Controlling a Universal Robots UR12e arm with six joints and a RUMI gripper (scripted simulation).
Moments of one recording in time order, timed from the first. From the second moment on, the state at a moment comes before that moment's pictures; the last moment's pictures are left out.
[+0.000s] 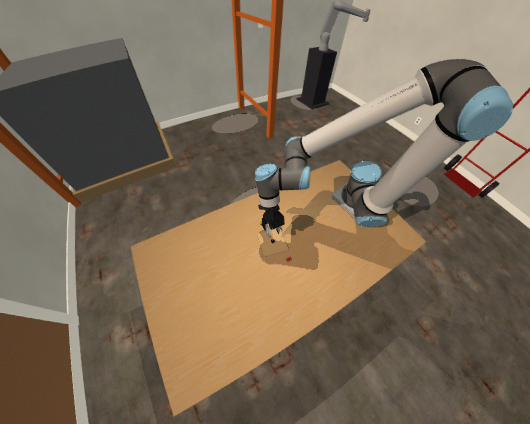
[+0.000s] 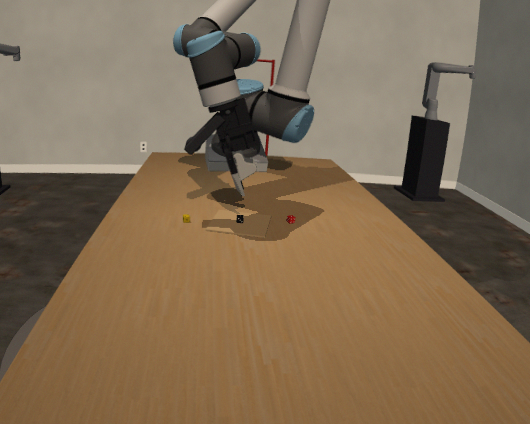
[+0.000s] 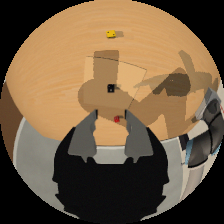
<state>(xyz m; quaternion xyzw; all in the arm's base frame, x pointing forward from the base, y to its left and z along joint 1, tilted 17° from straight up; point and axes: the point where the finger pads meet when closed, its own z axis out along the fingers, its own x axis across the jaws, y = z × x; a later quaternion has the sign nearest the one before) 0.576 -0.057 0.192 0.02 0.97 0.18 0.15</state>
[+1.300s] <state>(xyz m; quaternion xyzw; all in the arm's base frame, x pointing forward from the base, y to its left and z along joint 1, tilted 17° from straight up) 0.576 -0.053 0.194 0.04 0.99 0.01 0.14</state>
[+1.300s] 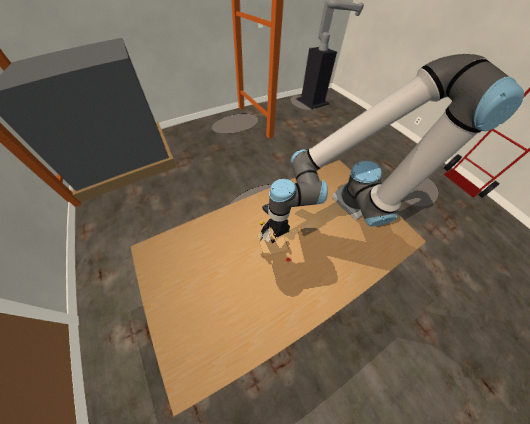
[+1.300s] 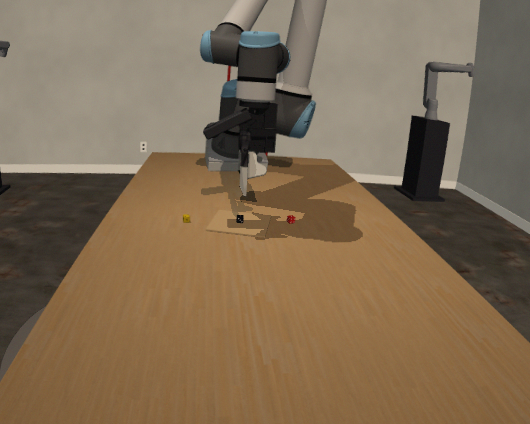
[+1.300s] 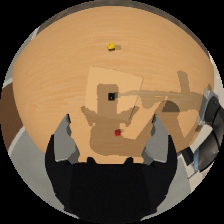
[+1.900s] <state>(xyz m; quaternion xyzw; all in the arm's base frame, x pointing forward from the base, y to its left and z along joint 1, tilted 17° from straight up) 0.576 -0.053 0.197 0.04 0.99 0.01 0.14</state>
